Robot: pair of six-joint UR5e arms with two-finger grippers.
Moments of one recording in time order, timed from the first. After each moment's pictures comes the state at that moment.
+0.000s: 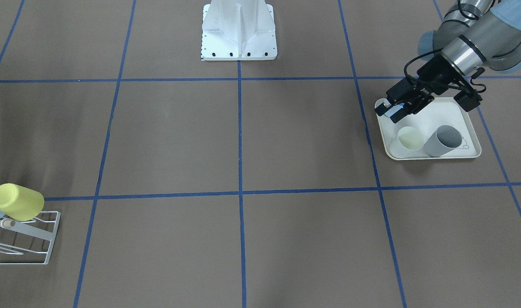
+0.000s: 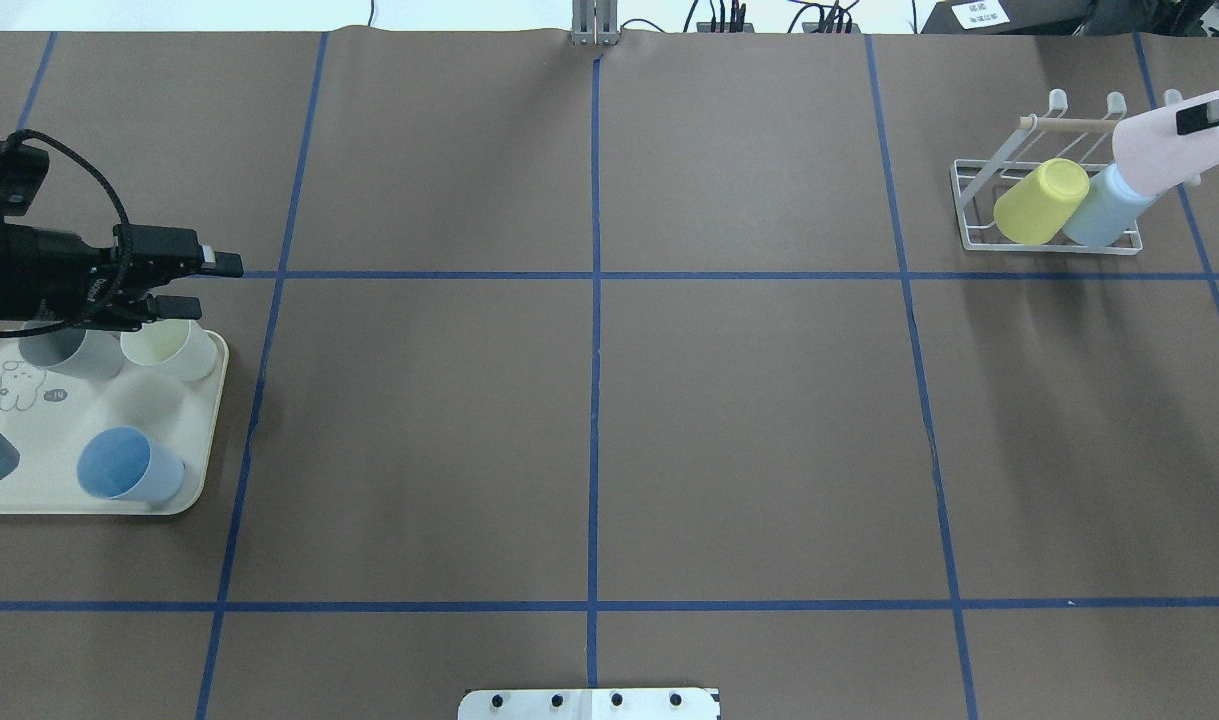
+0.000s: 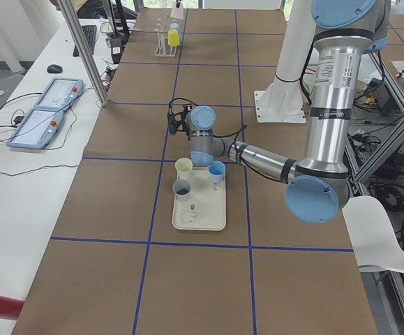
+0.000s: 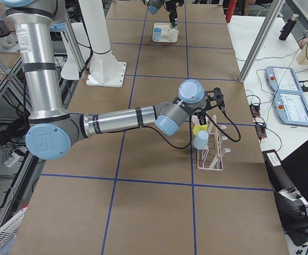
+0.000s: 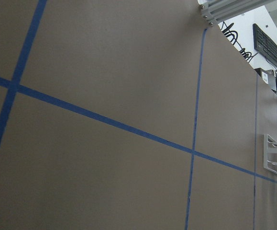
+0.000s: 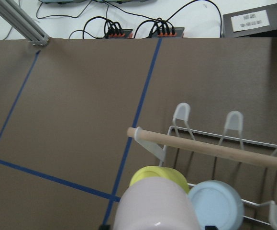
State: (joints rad) left arm -0.94 -1.63 -1.73 -2.80 -2.19 -1.61; right arm 1.45 -1.44 1.63 -0.91 2.54 0.54
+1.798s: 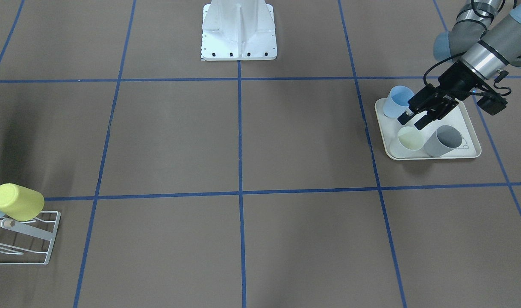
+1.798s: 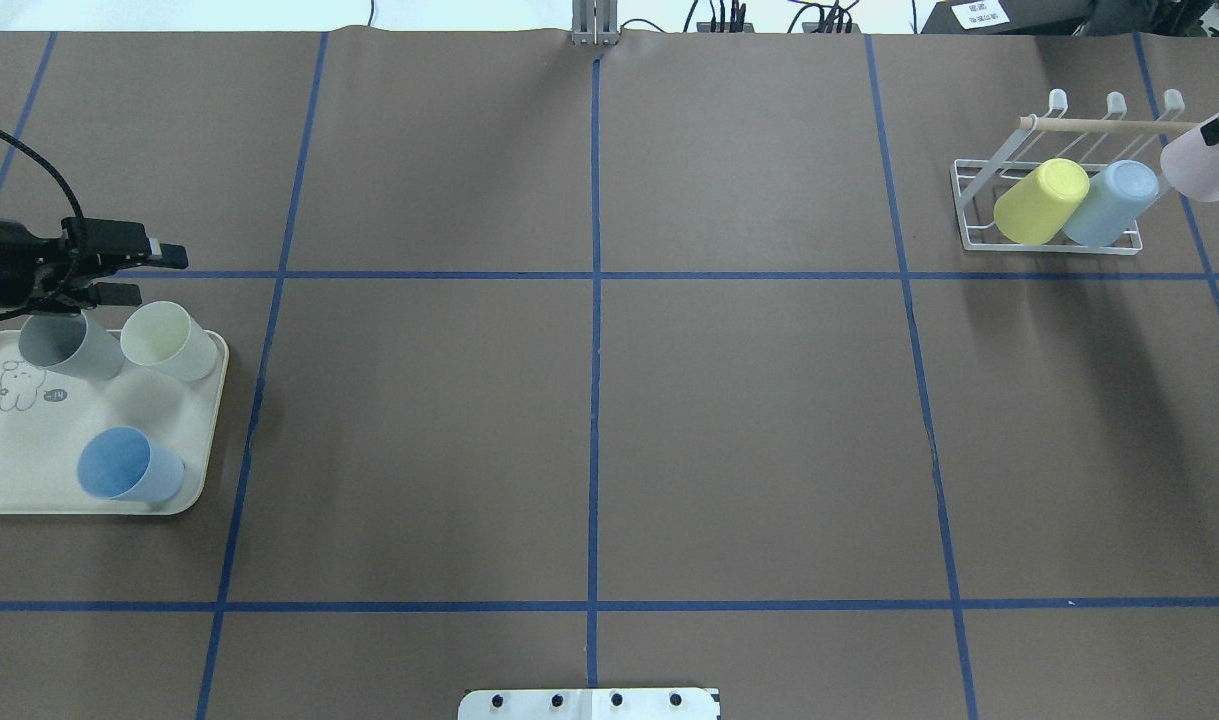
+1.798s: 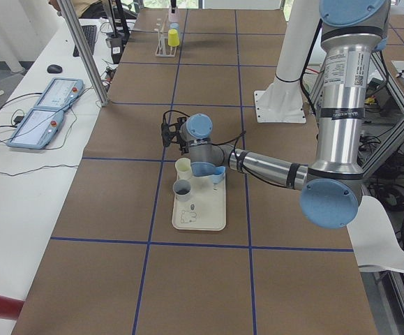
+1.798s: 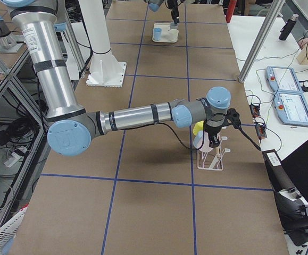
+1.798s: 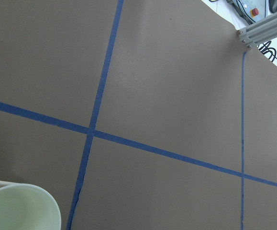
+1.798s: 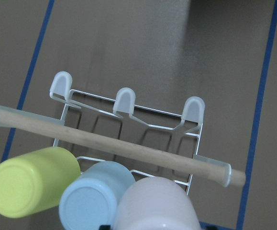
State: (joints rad) left arm -0.98 -1.59 -1.71 -2.76 -2.19 -1.52; right arm 1.43 -1.30 1.49 -1.42 2.36 0.15
